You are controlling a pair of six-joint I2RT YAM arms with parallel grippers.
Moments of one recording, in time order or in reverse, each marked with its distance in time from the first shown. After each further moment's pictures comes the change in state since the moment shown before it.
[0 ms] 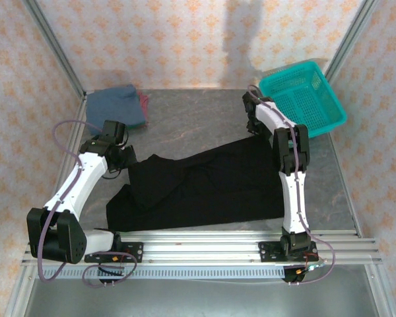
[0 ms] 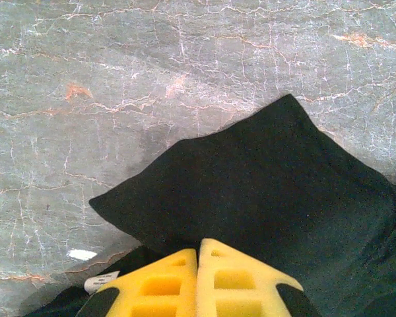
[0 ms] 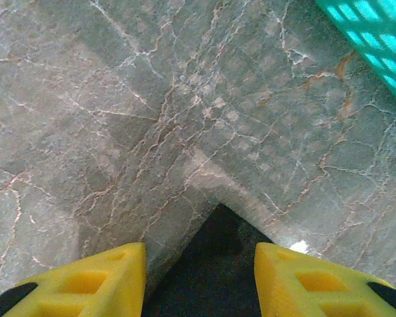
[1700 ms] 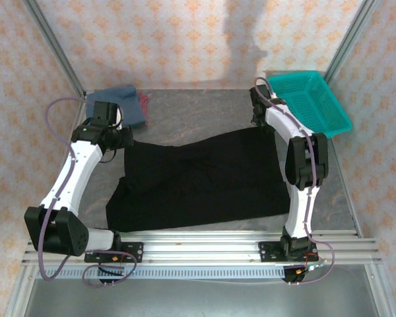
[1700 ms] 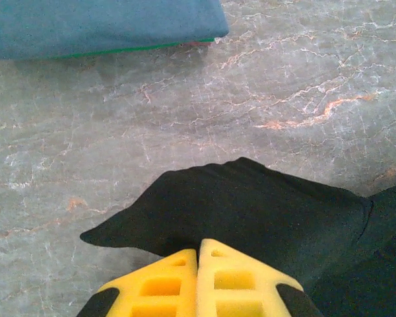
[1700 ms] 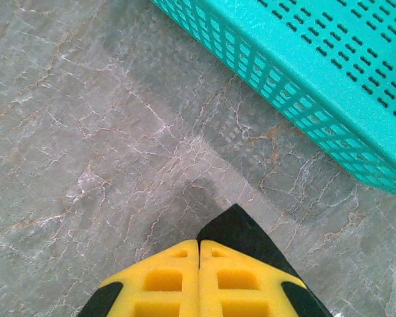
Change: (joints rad) left arm 0.032 0.066 0.252 0.003 0.037 0.194; right arm 0.006 -0.364 -0.343 0.307 0.053 -0.089
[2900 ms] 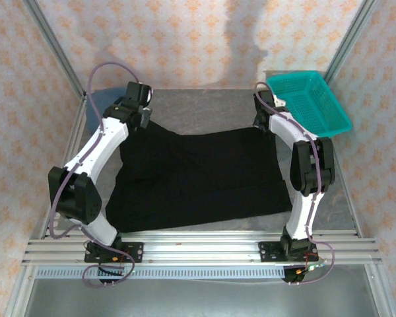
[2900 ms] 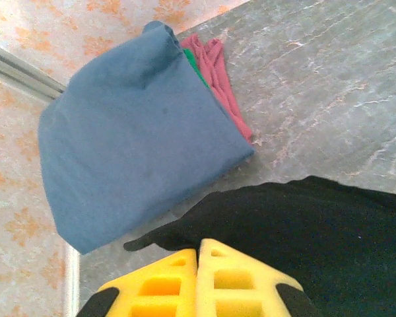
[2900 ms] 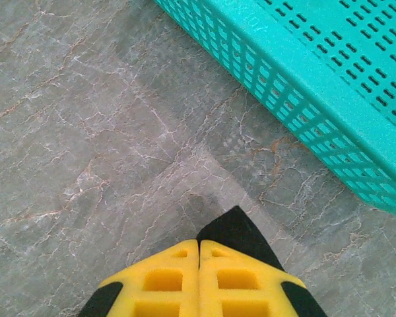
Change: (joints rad) left arm -0.190 0.307 0.250 0.194 -0.453 0.466; right arm -0.015 -0.073 -0.158 0.178 -0.011 -0.108
